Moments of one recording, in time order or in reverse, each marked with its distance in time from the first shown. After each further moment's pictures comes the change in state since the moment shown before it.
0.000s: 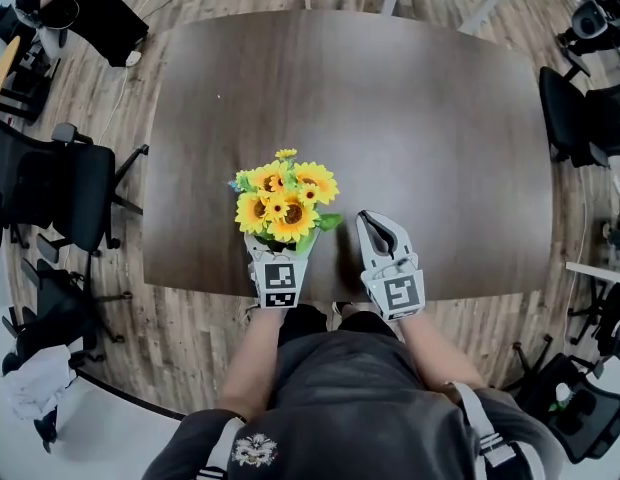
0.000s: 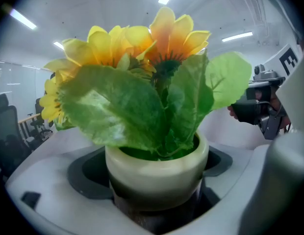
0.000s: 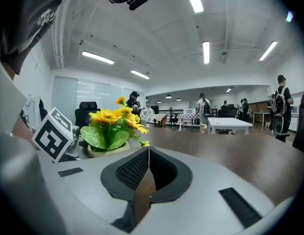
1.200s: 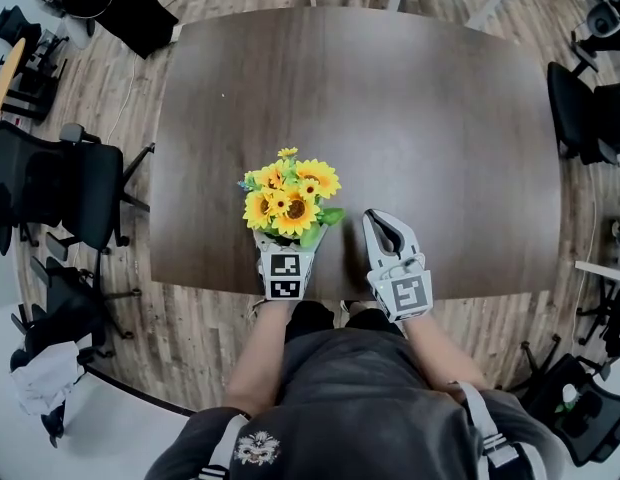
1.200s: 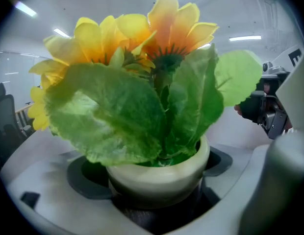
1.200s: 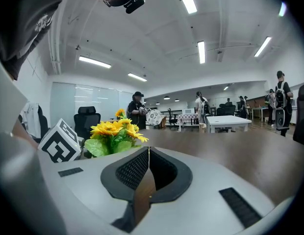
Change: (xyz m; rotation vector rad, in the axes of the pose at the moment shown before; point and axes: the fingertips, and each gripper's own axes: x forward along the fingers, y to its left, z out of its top) left arm 0.010 -0.010 -0.023 -0.089 0.106 -0.041; right arm -0.008 -0.005 0.006 0.051 -0.066 -0.015
